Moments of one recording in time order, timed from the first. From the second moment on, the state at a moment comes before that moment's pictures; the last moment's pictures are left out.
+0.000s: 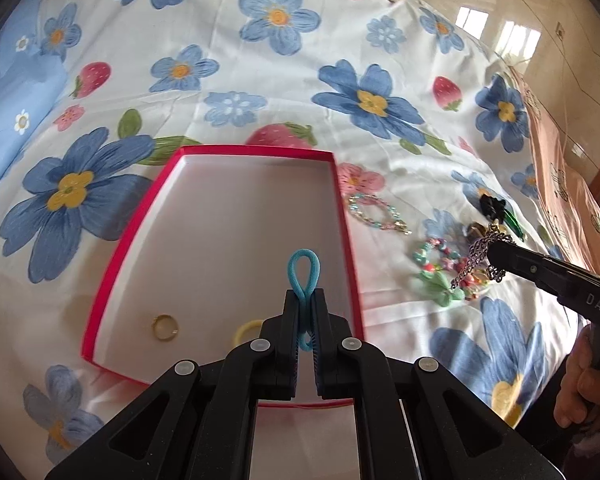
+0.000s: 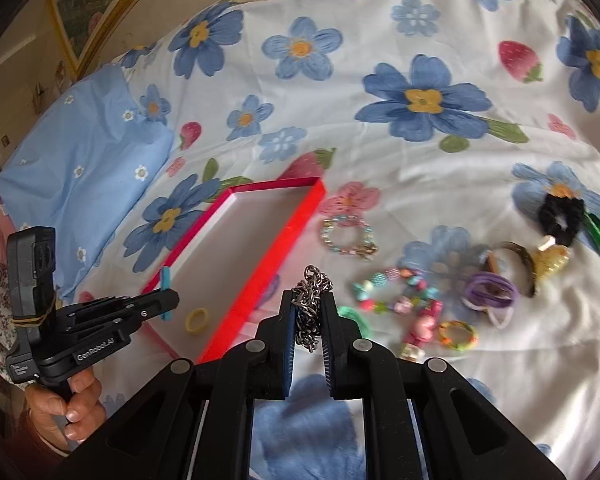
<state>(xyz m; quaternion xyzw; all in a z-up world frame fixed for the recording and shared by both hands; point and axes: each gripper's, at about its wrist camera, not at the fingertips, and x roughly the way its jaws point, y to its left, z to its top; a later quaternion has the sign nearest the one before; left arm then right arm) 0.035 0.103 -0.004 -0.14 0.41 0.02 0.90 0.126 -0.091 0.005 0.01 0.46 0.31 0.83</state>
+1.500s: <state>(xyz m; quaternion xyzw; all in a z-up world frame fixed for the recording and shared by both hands) 0.102 0.178 -0.079 -0.16 0.49 0.08 0.85 0.132 0.058 -0.081 -0.07 0.54 0.39 0.74</state>
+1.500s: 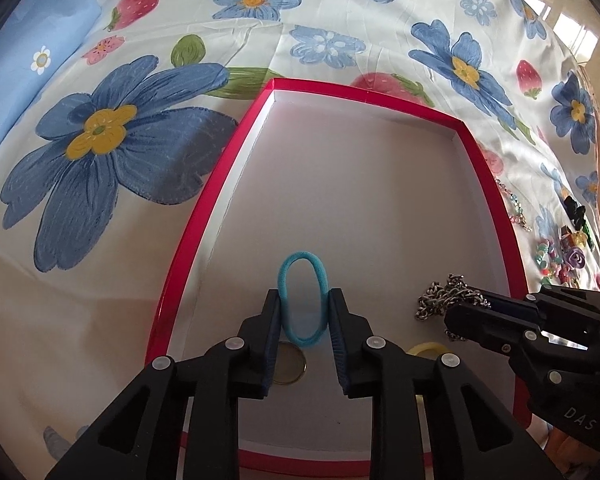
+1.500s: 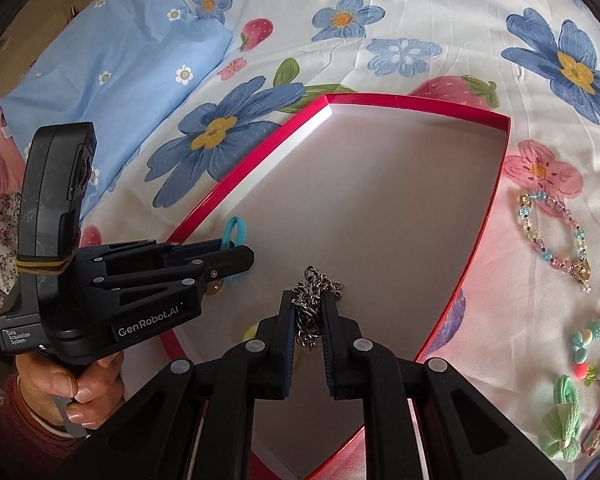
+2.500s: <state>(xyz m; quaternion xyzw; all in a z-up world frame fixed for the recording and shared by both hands) 0.082 0.167 -0.051 -0.16 0.46 0.10 0.87 0.125 0.027 -0.042 -0.03 0.50 0.38 0.77</state>
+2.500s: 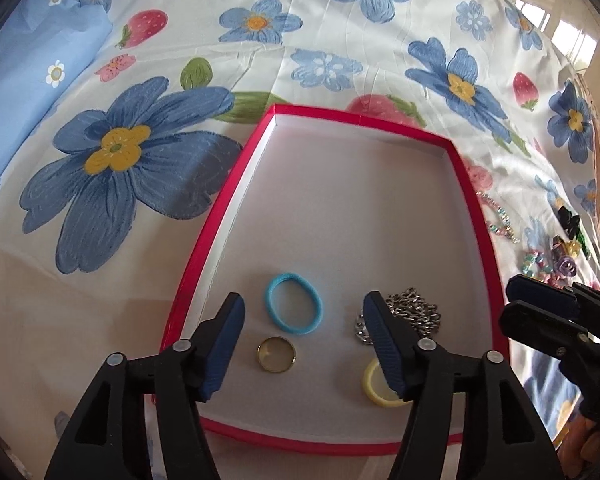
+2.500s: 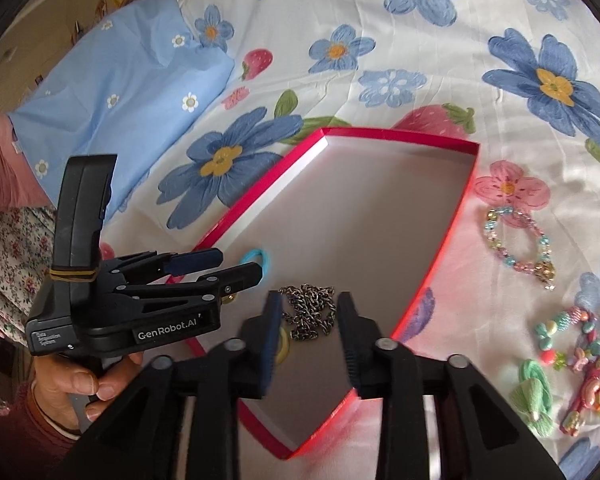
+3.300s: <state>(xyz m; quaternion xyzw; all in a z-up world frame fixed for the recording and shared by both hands) 0.060 0.086 0.001 -0.15 0.43 0.02 0.89 0.121 -0.156 0.002 0.06 0.46 0.24 0.85</state>
